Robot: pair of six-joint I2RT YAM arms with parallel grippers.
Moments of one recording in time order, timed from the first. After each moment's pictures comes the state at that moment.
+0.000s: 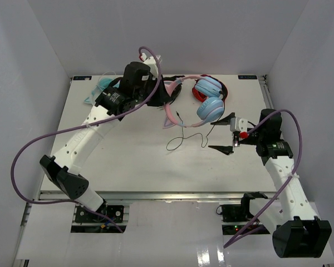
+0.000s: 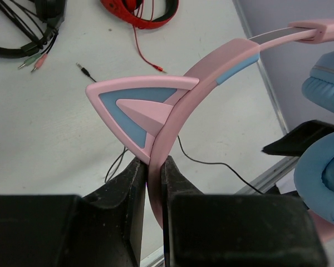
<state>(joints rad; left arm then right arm) -0.65 1.56 1.80 -0.74 0.07 -0.44 0.05 0.91 0.81 -0.37 -1.32 -0.89</state>
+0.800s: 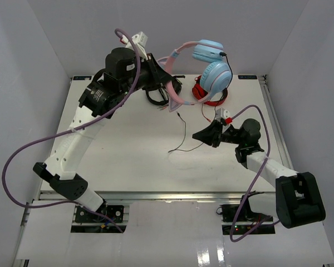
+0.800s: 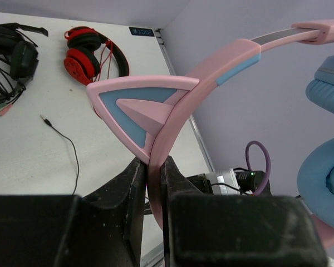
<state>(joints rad) -0.65 1.55 2.04 -0.73 0.06 -0.64 0.26 1.22 0.49 0.84 -1.18 0.09</state>
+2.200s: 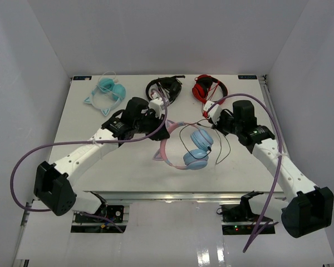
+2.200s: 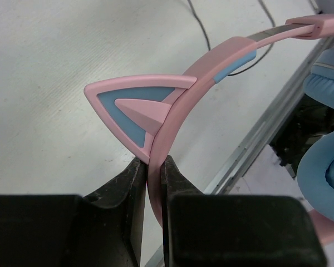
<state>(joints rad) -0.64 1.39 1.17 -0.43 0.38 -0.20 0.36 1.12 0.94 -0.39 -0.31 -0.76</state>
